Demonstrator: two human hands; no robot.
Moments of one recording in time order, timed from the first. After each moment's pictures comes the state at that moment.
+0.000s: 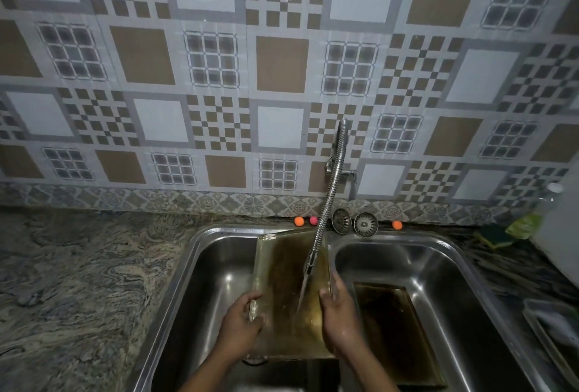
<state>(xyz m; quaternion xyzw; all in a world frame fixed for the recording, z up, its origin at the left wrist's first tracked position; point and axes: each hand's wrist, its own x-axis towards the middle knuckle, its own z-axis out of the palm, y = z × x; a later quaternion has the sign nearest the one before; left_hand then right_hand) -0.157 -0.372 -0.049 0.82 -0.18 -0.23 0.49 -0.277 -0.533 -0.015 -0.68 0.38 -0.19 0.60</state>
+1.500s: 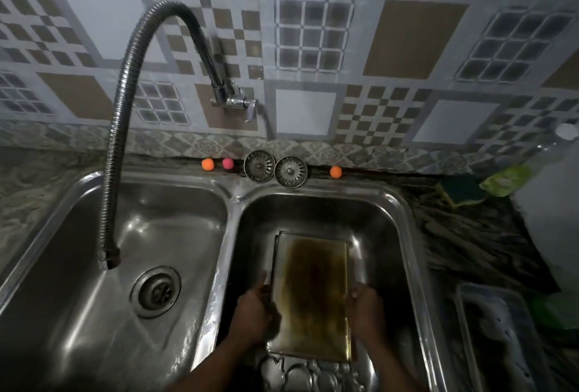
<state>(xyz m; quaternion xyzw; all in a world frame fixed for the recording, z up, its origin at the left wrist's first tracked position) -0.299 -0.616 -0.153 0.84 -0.16 -0.34 0.39 -0.442 -0.818 -0.188 -0.75 0.51 -0.06 0.42</state>
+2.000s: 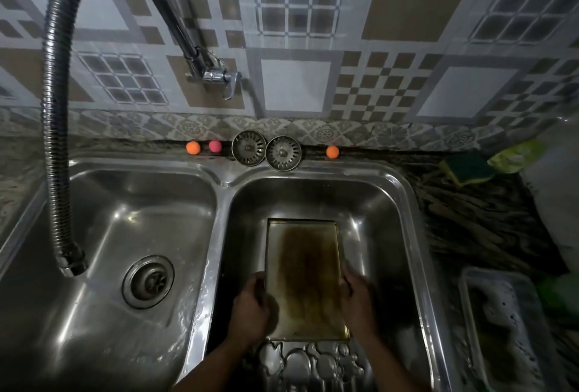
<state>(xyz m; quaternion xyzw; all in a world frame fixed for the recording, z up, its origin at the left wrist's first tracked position) -0.322 -0.621 -0.172 0.87 -0.09 -0.30 0.38 -0.451 -0.806 -0.218 -0.76 0.46 -0.09 0.44</state>
